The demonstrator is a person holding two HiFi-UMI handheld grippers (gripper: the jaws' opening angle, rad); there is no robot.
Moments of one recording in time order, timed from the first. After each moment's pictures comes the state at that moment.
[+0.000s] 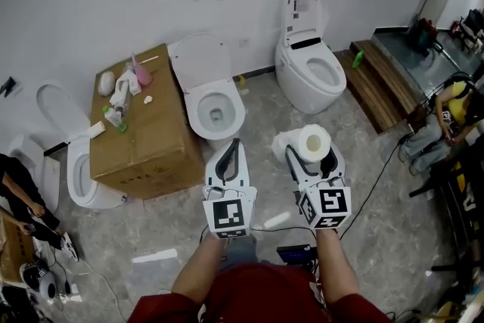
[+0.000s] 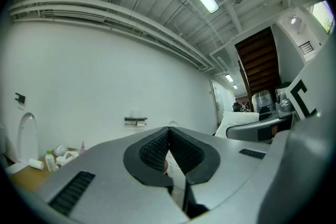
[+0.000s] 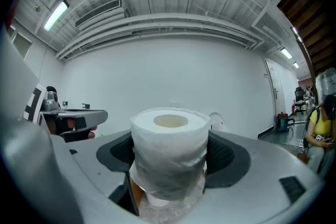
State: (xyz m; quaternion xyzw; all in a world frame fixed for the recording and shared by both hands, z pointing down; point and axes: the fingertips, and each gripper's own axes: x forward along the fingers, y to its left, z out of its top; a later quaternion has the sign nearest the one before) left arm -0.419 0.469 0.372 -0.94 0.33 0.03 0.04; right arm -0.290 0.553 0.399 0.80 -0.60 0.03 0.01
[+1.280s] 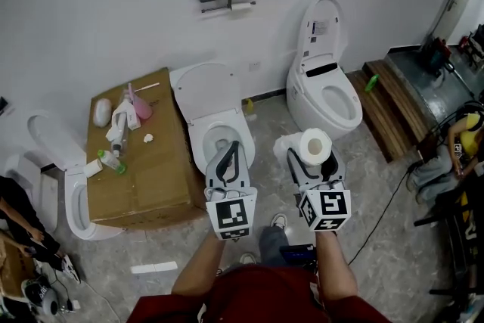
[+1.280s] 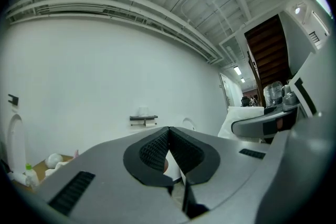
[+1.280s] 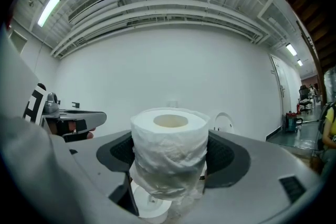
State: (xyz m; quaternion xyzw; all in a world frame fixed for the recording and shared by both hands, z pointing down) left arm -0.321 0.219 0.380 -0.93 0.36 0.01 0.05; right arm -0.185 0.307 0.397 0.80 -0.60 0.03 0.01
